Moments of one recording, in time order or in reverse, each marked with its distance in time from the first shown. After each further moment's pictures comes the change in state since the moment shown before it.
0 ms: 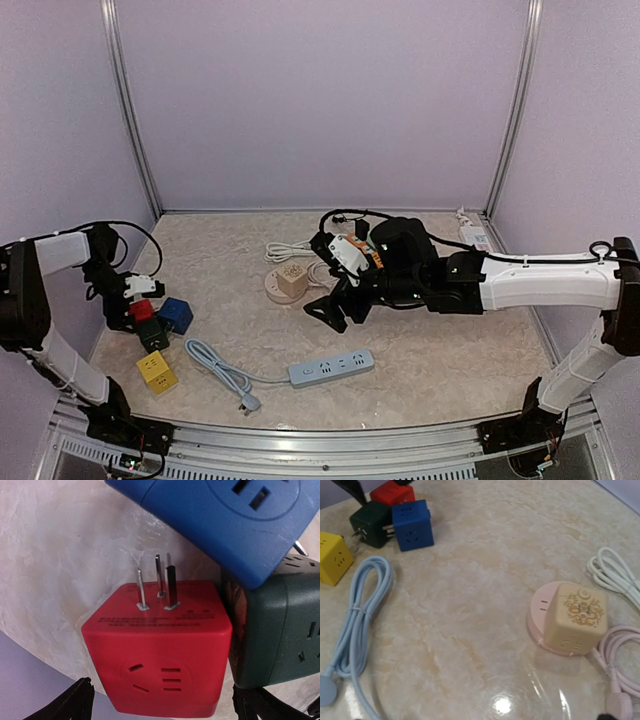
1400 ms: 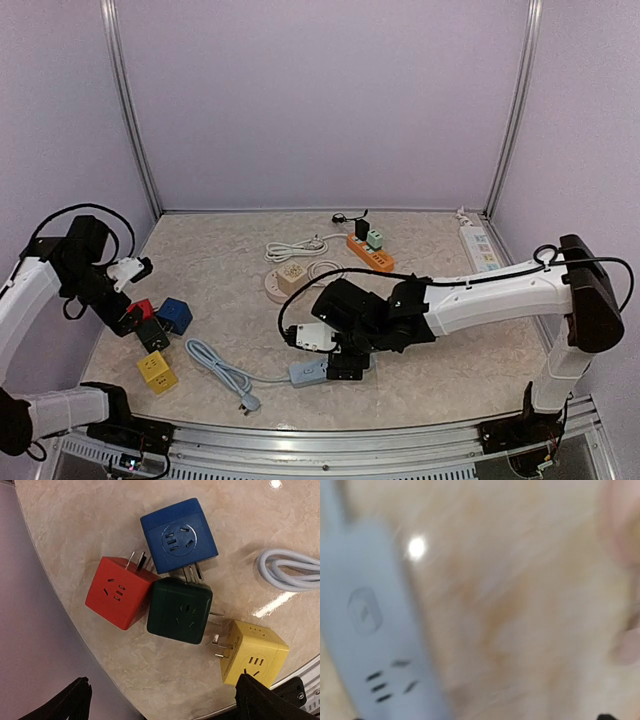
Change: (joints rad) left arm -0.224 -0.547 -0.032 -0.258 -0.023 -0.763; right arm 0.182 0.277 0.129 -0.428 0.338 -0.422
